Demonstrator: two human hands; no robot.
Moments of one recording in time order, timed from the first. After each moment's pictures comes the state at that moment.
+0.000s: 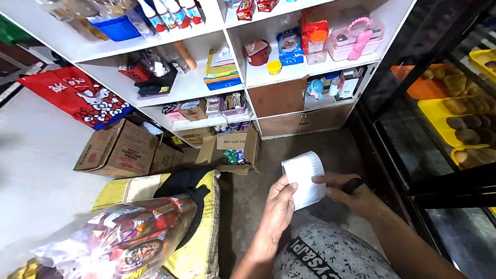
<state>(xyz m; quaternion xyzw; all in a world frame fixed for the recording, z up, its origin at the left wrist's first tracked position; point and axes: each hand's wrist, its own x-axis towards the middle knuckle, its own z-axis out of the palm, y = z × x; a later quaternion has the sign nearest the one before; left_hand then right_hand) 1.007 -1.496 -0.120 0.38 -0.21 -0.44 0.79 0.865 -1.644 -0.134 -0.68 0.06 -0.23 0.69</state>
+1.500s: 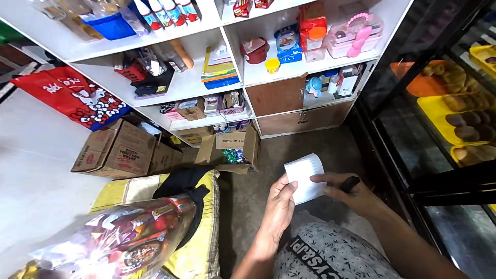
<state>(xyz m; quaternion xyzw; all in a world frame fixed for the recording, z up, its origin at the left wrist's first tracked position) 1.006 -1.501 -0.123 0.40 -0.19 -0.44 0.78 0.866 -1.646 -0.136 -0.68 0.08 -0.21 0.70</state>
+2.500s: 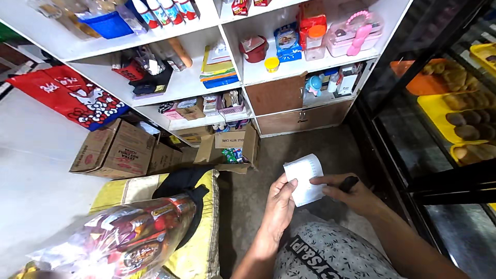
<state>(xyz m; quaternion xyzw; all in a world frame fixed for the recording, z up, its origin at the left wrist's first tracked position) 1.006 -1.504 -0.123 0.40 -0.17 -0.45 0.78 0.865 -1.648 -0.138 -0.68 0.10 -0.20 0.70</state>
